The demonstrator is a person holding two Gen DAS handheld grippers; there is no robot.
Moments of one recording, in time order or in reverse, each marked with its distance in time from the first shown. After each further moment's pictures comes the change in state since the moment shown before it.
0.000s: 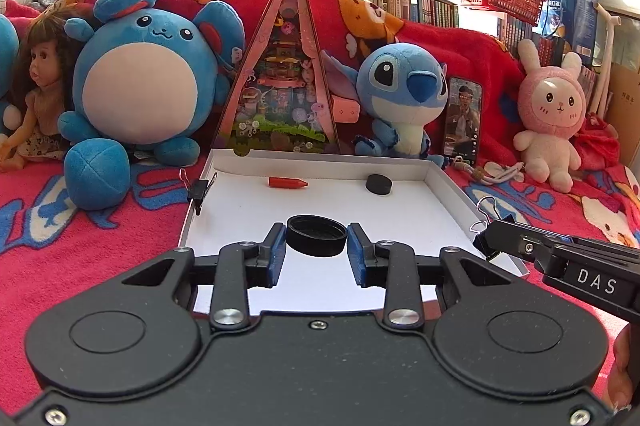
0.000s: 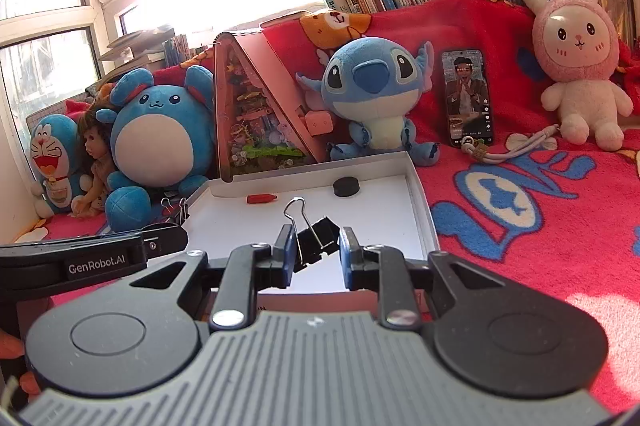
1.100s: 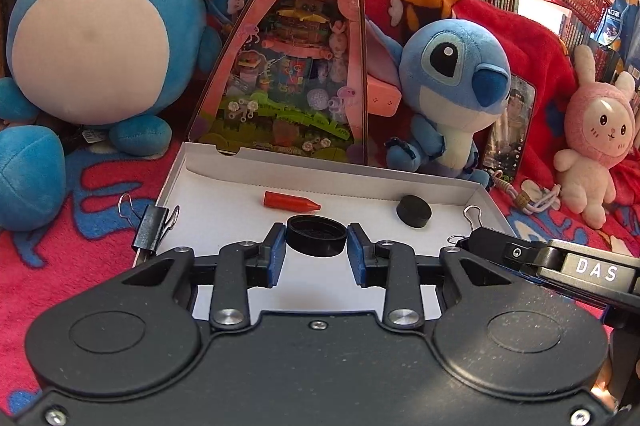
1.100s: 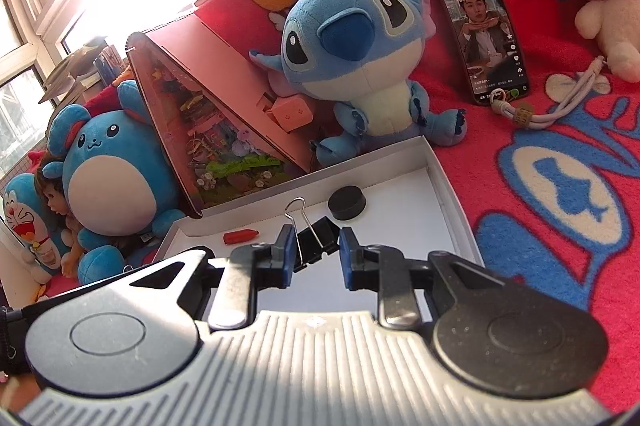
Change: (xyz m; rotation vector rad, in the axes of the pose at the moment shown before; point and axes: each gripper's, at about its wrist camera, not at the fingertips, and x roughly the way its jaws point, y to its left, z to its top) left arm 0.131 0.022 0.046 -0.122 0.152 -0.015; right arm 0.122 -0.035 0.042 0.252 0.168 0.033
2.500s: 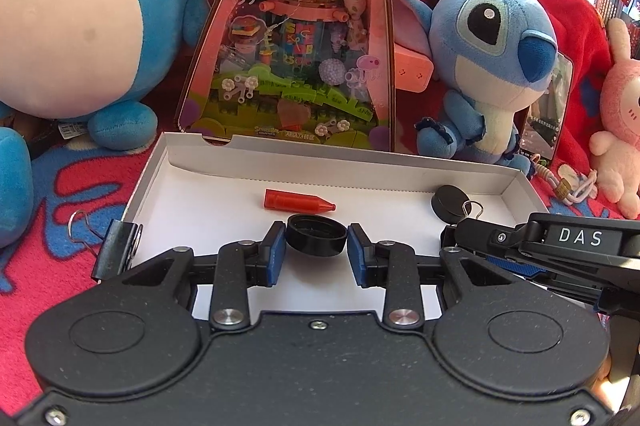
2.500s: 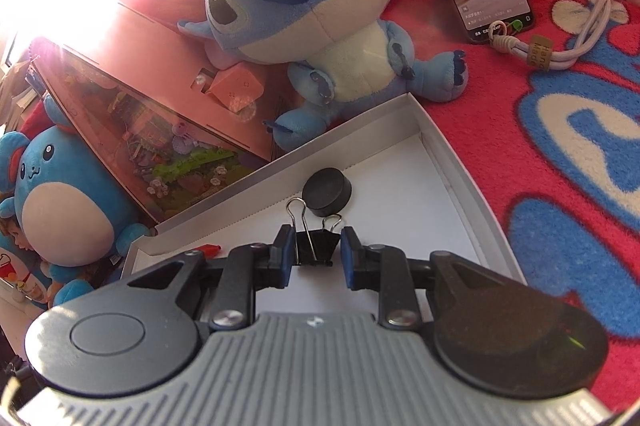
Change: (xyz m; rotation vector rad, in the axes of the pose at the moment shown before) left arm 0.053 -0.004 0.009 0.019 0.070 0.063; right arm 0.066 -0.019 0.011 0.150 0.128 -0.045
